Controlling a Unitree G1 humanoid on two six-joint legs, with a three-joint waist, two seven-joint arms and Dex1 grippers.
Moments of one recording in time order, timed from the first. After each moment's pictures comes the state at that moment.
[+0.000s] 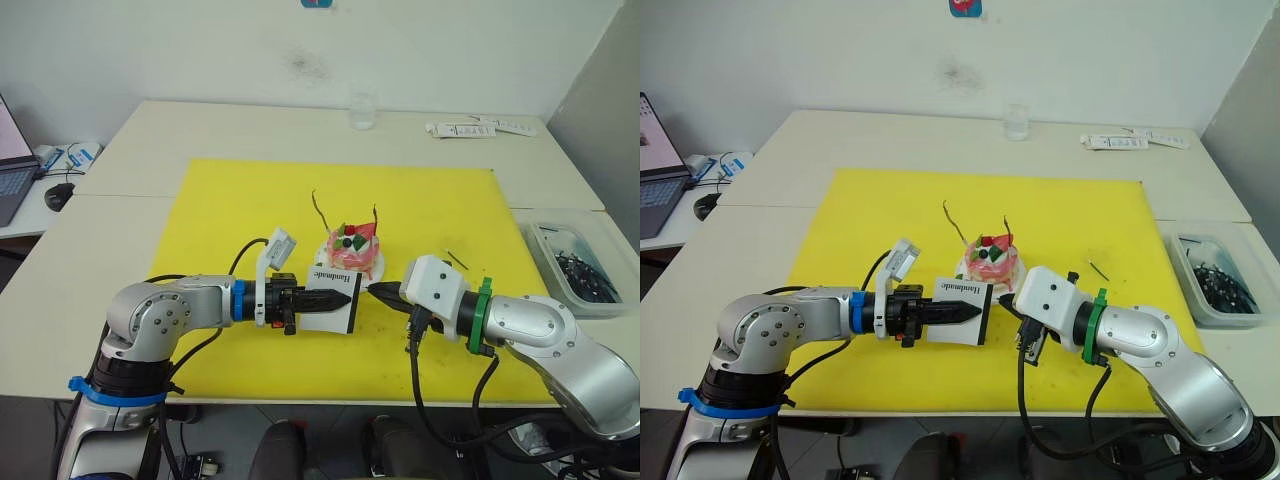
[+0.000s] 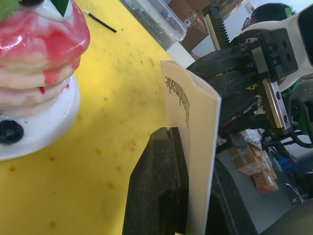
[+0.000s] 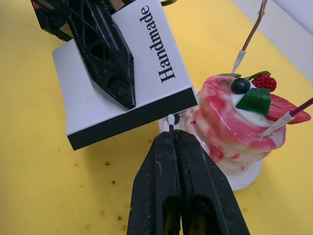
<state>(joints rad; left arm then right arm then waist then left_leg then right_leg) -0.44 0.58 0.00 -0.25 -1.00 1.21 -0.79 -0.30 -0.71 0.26 -0.82 0.27 0.80 0.62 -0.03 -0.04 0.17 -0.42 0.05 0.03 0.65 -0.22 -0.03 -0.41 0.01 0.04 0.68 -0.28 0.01</state>
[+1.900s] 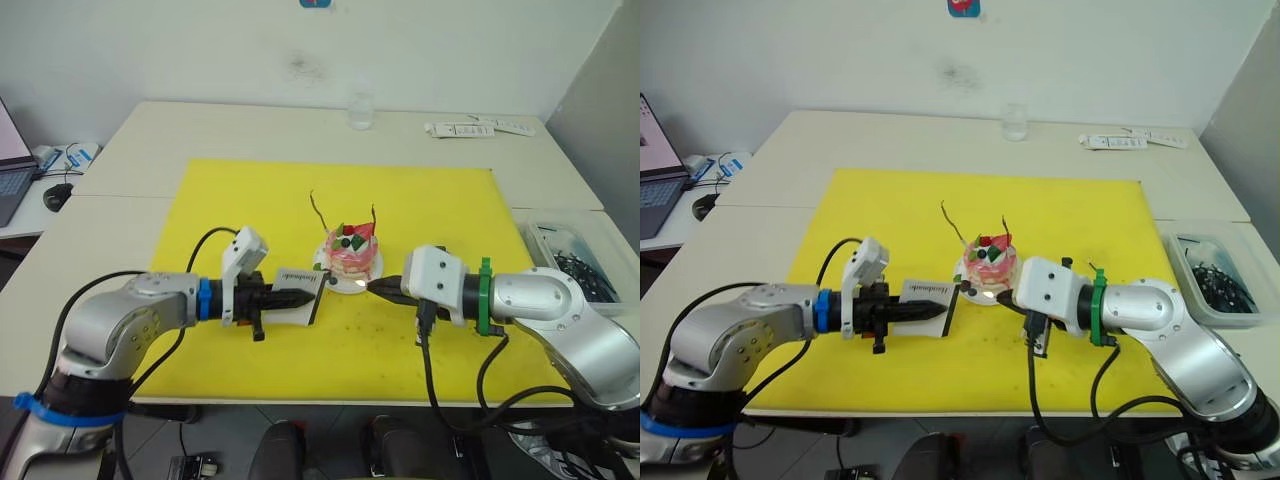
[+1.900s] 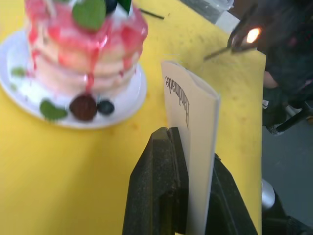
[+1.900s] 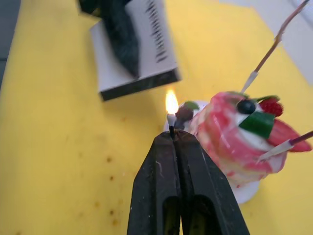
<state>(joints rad) -0.29 0.79 0.01 -0.32 -0.77 0.95 -0.93 -0.47 -0.68 0.24 -0.74 0.30 0.81 0.77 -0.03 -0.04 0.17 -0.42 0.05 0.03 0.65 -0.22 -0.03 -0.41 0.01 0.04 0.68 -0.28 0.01</state>
